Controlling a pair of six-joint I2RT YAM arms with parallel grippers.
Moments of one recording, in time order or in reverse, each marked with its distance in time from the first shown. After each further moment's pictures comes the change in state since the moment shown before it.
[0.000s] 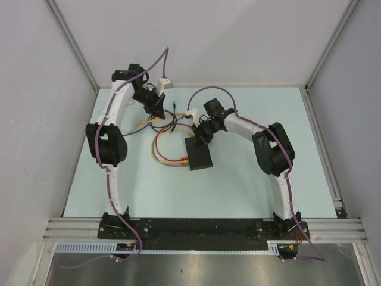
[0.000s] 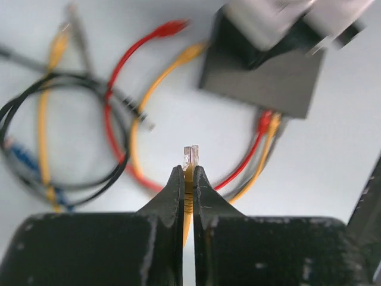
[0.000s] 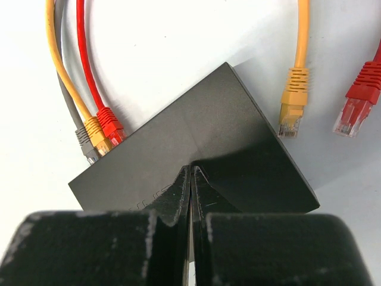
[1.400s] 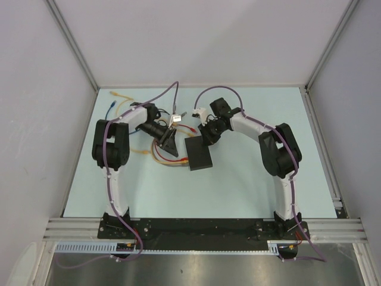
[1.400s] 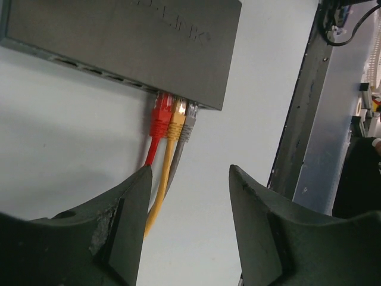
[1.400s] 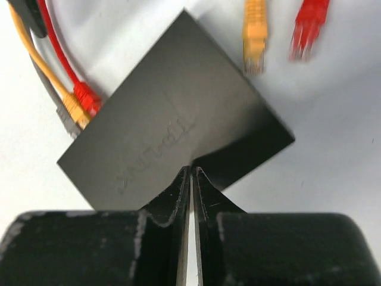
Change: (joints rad) left arm -0.055 -0.093 -0.652 0.197 0.186 -0.085; right arm -0.030 -0.062 -0.053 -0.035 0.065 0.053
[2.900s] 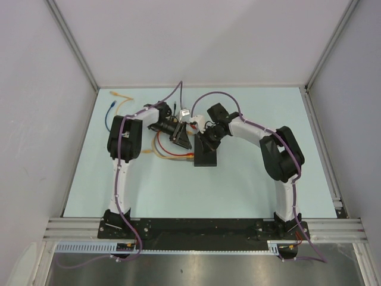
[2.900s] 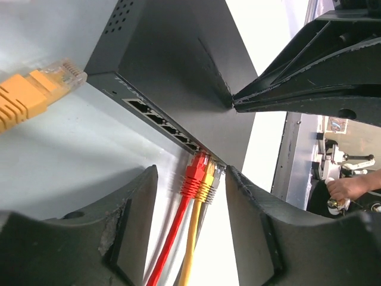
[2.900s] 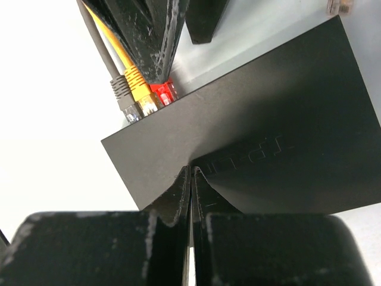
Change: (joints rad) left arm -0.060 0.257 0.185 0.250 0.168 -0.333; right arm 0.045 -0.071 -0.095 -0.039 0.041 -0.064
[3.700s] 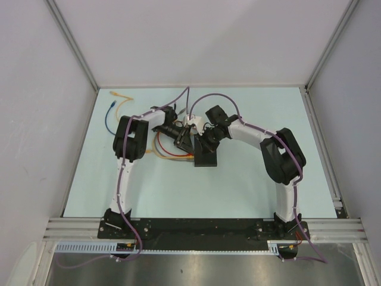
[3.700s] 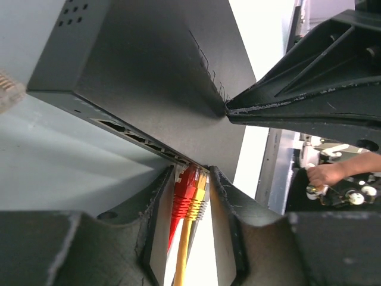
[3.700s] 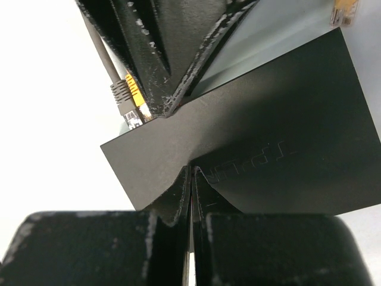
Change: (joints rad) left arm -0.051 0.053 0.024 -0.075 0.020 0.021; right arm 0.027 -0.028 -0.043 0.051 0.036 -0.016
